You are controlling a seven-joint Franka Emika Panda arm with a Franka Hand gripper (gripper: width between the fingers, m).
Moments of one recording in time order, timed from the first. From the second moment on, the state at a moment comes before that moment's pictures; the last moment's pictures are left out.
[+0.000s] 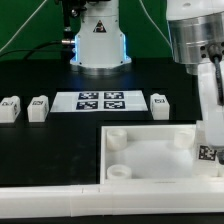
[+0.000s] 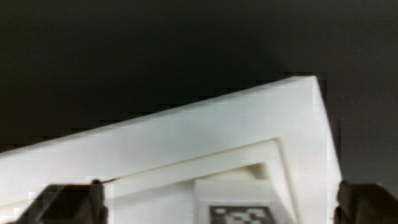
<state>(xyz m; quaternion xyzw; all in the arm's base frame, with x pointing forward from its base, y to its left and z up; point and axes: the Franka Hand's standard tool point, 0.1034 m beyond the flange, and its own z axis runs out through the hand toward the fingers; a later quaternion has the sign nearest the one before) 0.622 0.139 0.069 -0.61 0.78 0.06 0.10</state>
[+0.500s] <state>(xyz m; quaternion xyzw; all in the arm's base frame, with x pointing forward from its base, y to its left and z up) 0.615 0.144 0.087 -0.62 0.77 0.06 0.11</state>
